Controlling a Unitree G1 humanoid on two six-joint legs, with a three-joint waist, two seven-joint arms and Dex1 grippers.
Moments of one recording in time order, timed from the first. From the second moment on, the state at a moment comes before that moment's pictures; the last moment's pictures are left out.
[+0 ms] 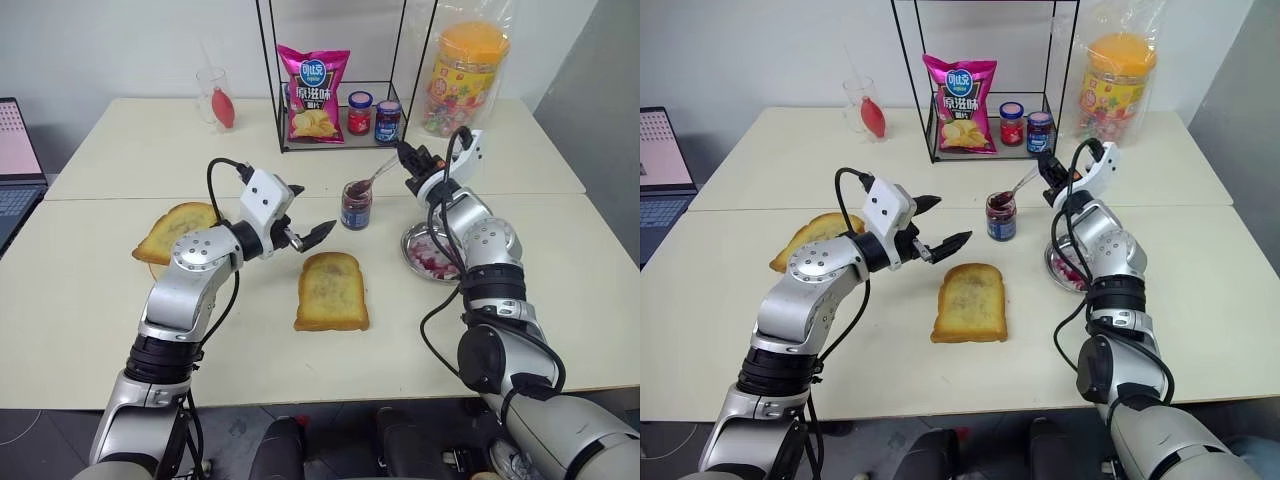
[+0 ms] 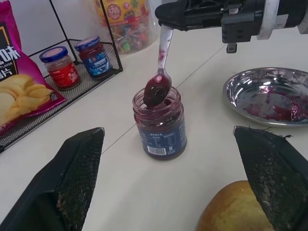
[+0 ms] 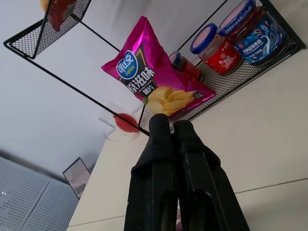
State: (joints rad) left arm -0.55 0.48 -0.06 -0.11 -0.24 0.43 -0.66; right arm -0.99 -0.07 -0.45 0.57 0.69 0.53 0.21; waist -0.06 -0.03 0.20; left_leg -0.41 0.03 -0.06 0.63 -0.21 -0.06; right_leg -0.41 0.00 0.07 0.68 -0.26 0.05
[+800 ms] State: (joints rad) left arm -0.36 0.61 0.06 -0.26 -0.34 0.45 -0.76; right arm -0.87 -0.04 -0.46 0.14 0.97 0.82 0.13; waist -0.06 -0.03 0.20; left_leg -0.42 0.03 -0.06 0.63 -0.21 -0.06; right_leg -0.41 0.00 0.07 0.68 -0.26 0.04
